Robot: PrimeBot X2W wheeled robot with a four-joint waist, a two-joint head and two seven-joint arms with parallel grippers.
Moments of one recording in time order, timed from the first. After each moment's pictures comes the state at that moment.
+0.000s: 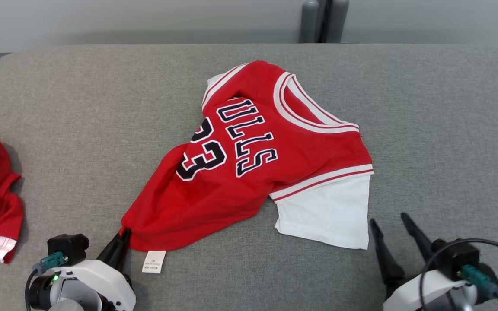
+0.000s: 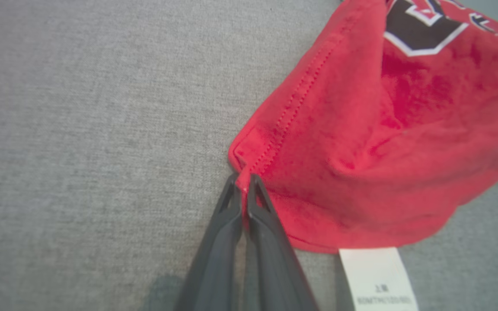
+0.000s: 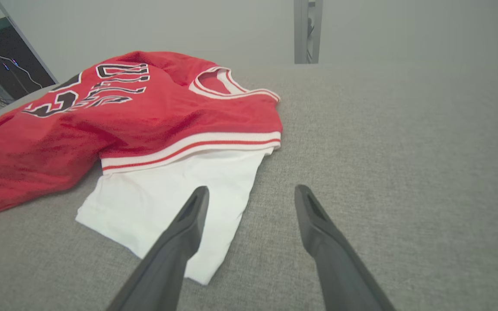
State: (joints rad) left arm -0.24 0.29 -0.39 0.63 -0.67 -0.08 -0.12; right arm -0.03 -0.06 0.11 0.16 0.17 0.13 -0.11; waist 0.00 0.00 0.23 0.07
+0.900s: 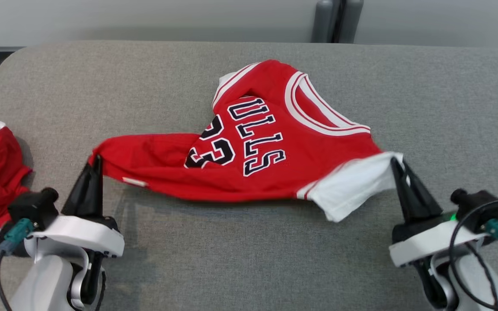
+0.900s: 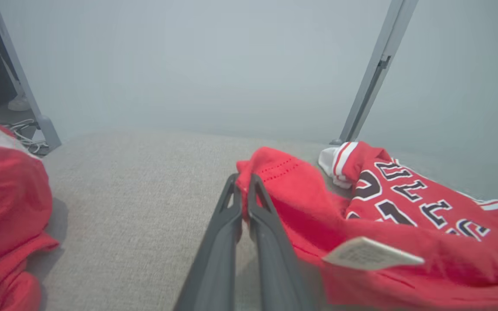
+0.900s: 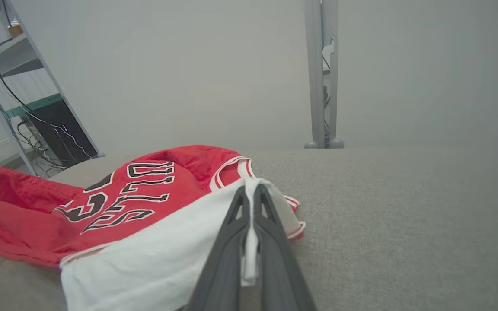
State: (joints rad) left arm -0.29 0.30 -0.28 0.39 -0.57 0.04 -0.26; right arm -0.24 -0.14 0.23 0.30 0.36 0.13 -0.25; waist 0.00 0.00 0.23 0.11
